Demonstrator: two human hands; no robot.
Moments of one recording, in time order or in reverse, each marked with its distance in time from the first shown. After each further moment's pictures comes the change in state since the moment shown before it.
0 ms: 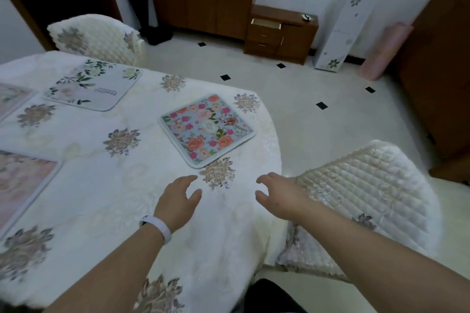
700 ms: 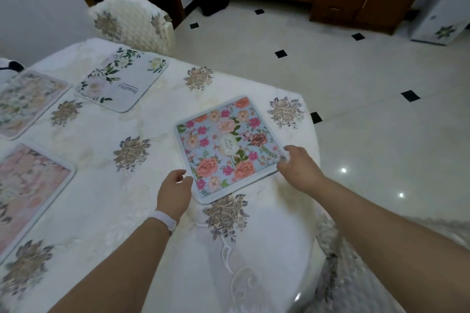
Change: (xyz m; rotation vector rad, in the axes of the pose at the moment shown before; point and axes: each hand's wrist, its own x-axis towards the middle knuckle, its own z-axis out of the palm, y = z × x) left_hand 0.164 0.020 0.010 -0.323 0.345 -0.644; right_hand 0.268 0.085 -0.020 0.416 -0.093 0.037
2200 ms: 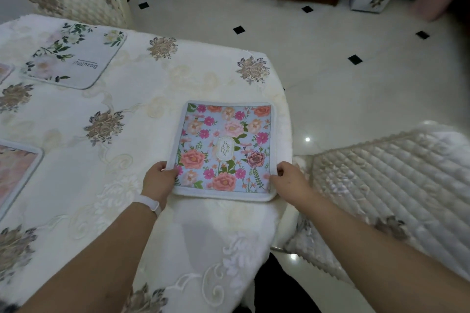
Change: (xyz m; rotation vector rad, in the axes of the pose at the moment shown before) left_hand -0.036 -0.065 -0.013 -0.173 -0.164 -0.098; right_hand -0.161 0.033 0.083 0.330 0.087 0.313
